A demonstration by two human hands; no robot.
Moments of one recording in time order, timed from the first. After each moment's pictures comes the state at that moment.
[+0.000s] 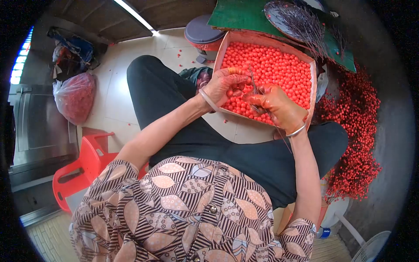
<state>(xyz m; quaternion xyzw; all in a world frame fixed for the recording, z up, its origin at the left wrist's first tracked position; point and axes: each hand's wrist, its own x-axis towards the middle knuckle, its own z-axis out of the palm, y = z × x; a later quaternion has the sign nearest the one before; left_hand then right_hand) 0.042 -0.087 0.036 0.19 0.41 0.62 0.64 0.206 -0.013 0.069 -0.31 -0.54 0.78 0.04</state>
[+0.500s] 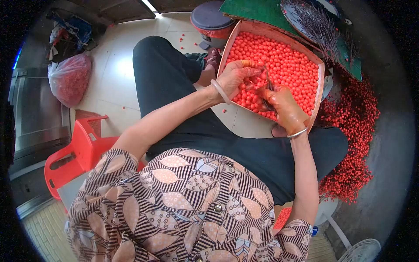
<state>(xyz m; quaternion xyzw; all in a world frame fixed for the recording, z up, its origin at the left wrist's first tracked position) 0.048 -0.087 0.032 0.16 0.43 0.64 0.62 0.202 -0.018 0.045 -0.35 -0.54 0.76 0.04</state>
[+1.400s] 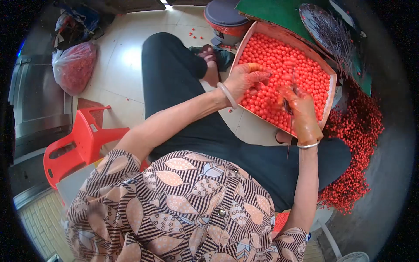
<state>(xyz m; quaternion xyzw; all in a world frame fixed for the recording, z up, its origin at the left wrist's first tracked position) 0.040 -0.090 0.021 0.15 0.49 0.62 0.59 0.201 -0.002 0.040 -0.39 -0.54 0.73 0.15</state>
